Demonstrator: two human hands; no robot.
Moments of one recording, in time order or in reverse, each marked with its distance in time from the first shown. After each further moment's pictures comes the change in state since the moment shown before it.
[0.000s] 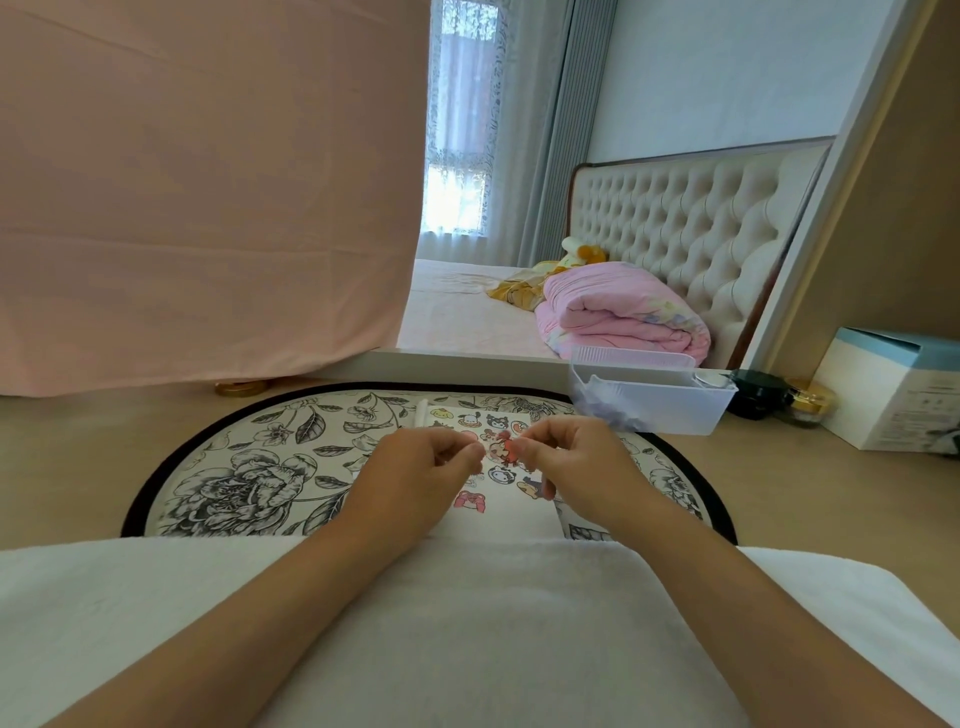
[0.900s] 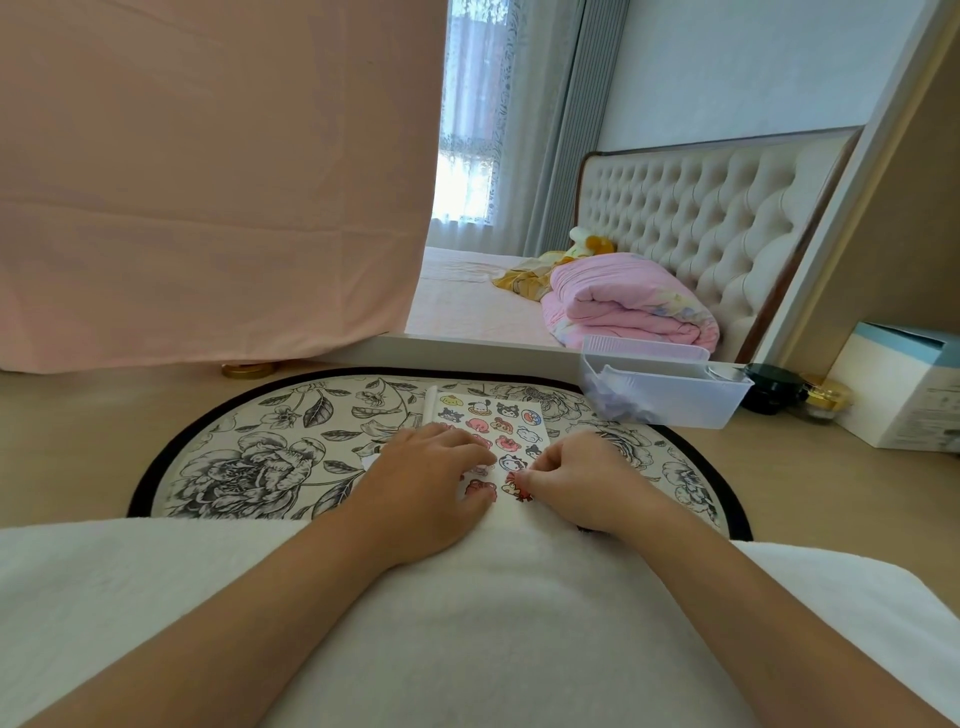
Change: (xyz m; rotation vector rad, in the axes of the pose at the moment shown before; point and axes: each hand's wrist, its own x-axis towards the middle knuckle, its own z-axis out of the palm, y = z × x) left_hand 0.000 -0.027 0.005 0.514 -0.194 0.348; right_hand 0.005 0.010 0.012 -0.442 -0.109 0.189
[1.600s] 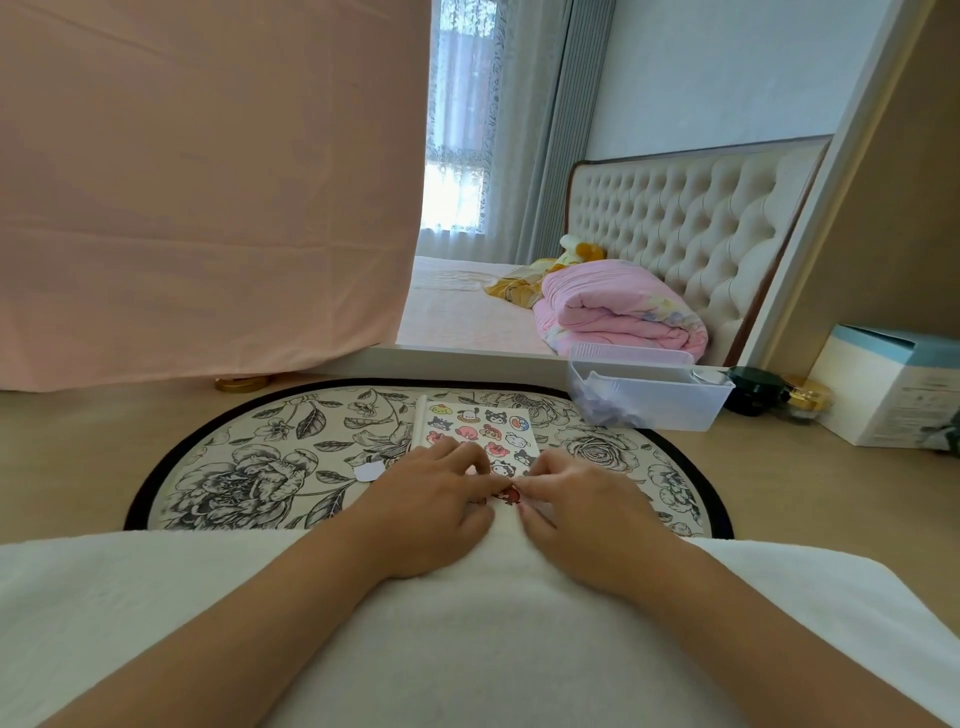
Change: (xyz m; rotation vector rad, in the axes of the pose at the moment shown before) left_hand 0.002 0.007 0.000 0.139 -0.146 0.155; right_hand -0.039 0.013 0.002 -0.492 0.136 -0.367
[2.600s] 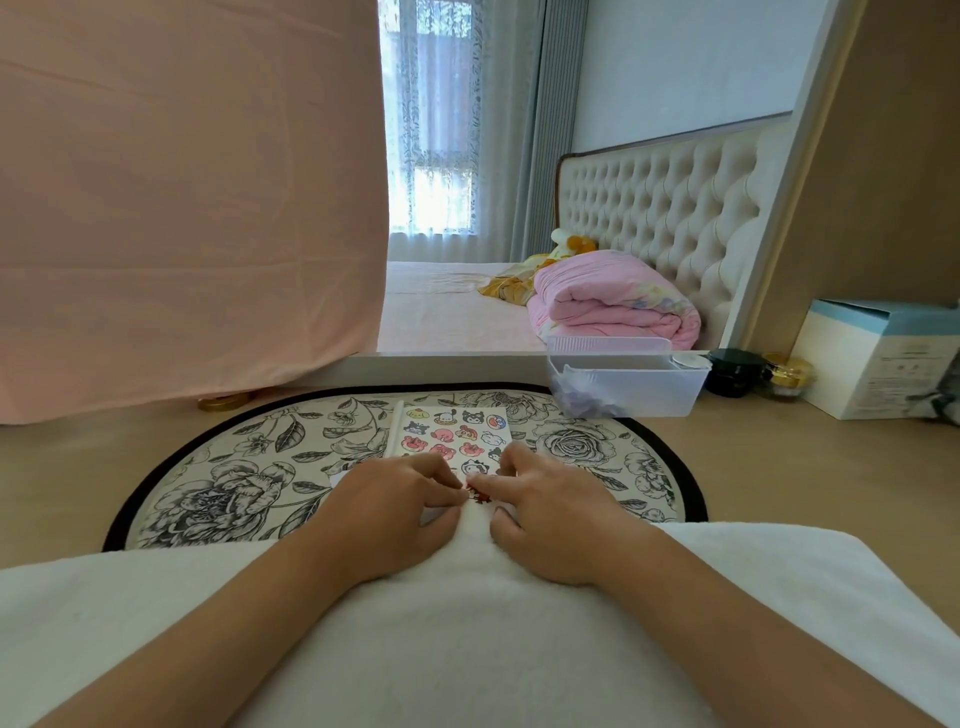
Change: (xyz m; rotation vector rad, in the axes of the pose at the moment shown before) left_hand -0.008 0.007 -0.006 -0.098 0.164 -0.066; right_hand 0.001 0.006 -0.006 -0.023 -0.200 -0.070
